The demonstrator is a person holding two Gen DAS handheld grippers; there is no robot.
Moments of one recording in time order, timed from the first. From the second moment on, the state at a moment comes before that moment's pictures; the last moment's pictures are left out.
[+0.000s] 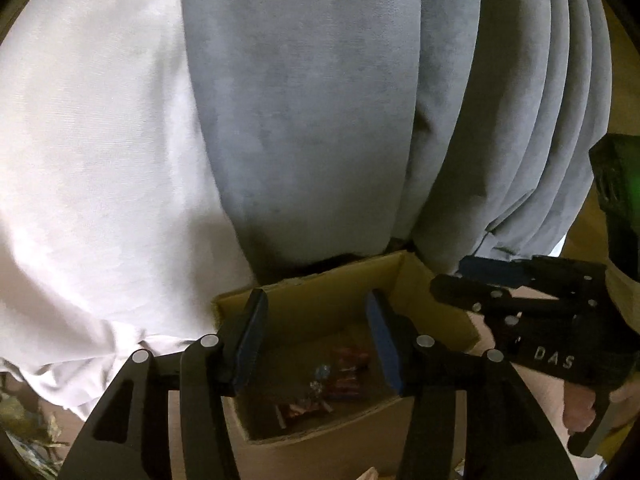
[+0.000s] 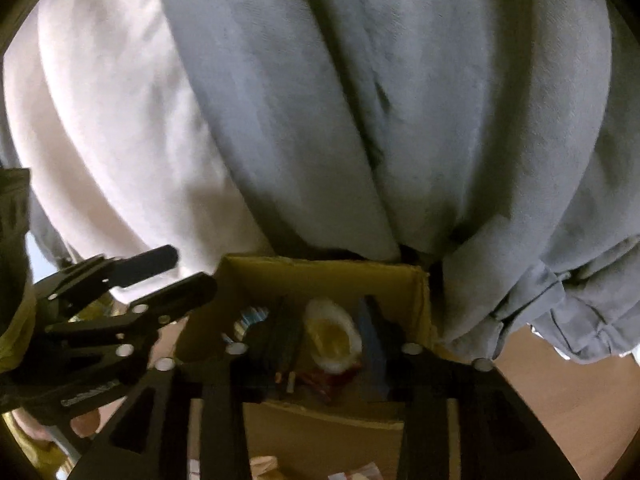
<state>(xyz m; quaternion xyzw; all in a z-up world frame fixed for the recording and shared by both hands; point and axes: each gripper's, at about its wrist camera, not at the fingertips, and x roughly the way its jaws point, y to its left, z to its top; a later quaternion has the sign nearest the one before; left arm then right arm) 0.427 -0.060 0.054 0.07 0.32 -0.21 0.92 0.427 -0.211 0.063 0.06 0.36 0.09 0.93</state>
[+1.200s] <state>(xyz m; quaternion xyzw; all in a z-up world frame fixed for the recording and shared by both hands) 0.237 -0.037 0.000 0.14 0.31 -0.19 0.92 0.251 -0.209 0.007 0.02 0.40 0.03 0.92</state>
